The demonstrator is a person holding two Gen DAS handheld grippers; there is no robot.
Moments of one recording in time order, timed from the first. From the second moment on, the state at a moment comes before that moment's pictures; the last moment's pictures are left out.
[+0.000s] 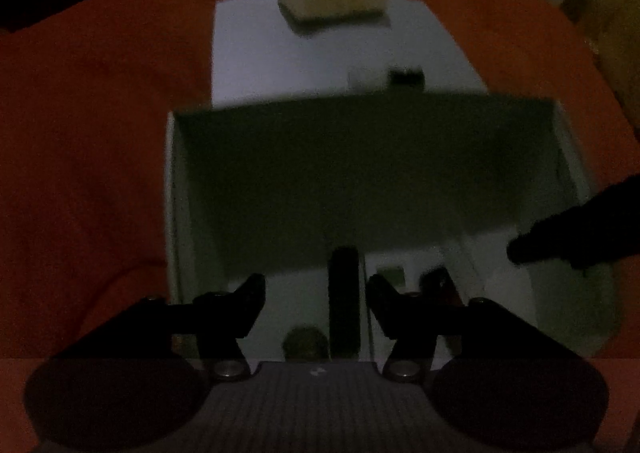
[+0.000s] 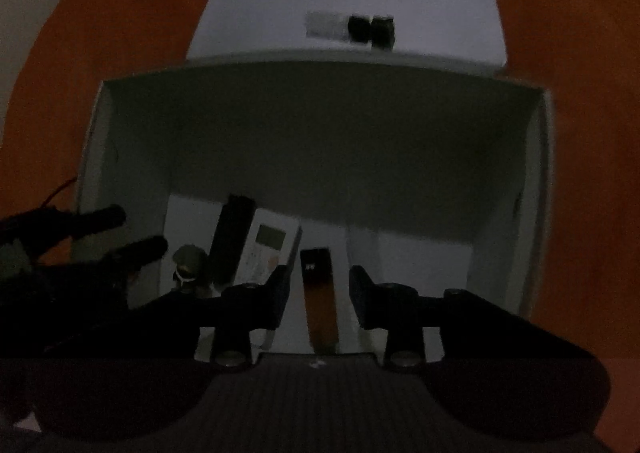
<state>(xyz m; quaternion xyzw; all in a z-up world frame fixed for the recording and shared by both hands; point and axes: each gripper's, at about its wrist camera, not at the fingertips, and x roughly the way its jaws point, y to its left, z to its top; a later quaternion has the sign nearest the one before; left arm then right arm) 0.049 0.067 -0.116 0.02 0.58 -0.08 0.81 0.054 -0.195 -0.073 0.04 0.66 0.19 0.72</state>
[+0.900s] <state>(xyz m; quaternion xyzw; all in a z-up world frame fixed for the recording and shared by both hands) 0.161 0.061 -0.097 -0.01 0.56 -0.12 0.82 0.162 -0.187 -0.052 0.09 0.61 0.19 0.76</state>
